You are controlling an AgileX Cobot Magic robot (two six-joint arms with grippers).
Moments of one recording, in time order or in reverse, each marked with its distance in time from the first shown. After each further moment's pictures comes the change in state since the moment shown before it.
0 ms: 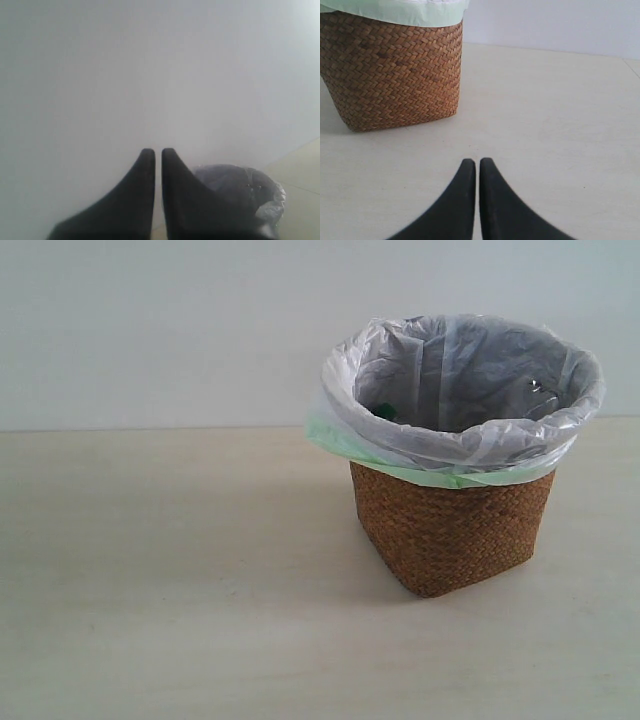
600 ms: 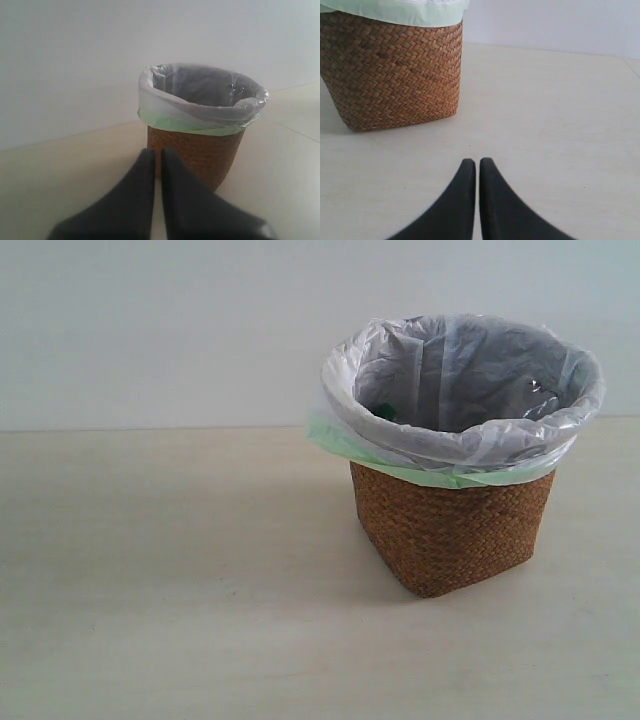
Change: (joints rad) left arm 0.000 -0.135 0.471 0.000 -0.082 -0.235; right arm 0.000 0.000 0.000 0.000 0.000 0.000
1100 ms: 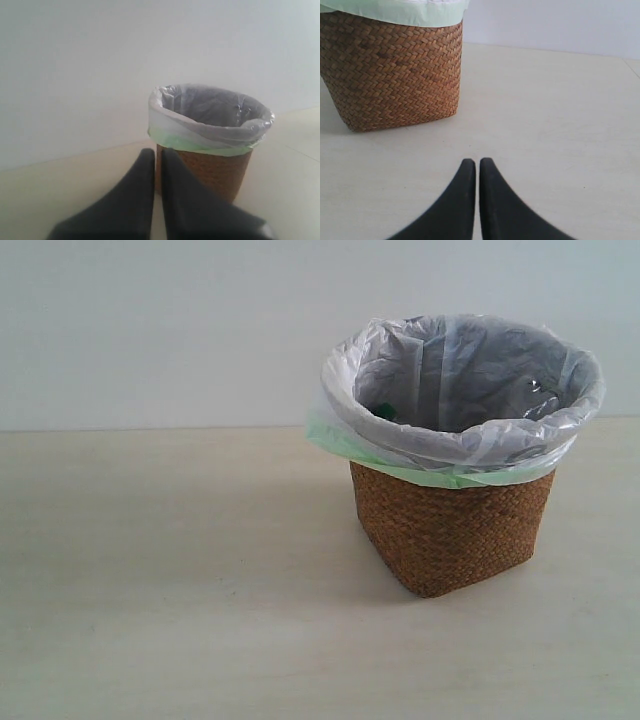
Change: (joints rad) left arm 0.041 -0.093 0.011 0.000 0.000 -0.004; right arm 0.000 0.000 0.000 0.000 0.000 0.000
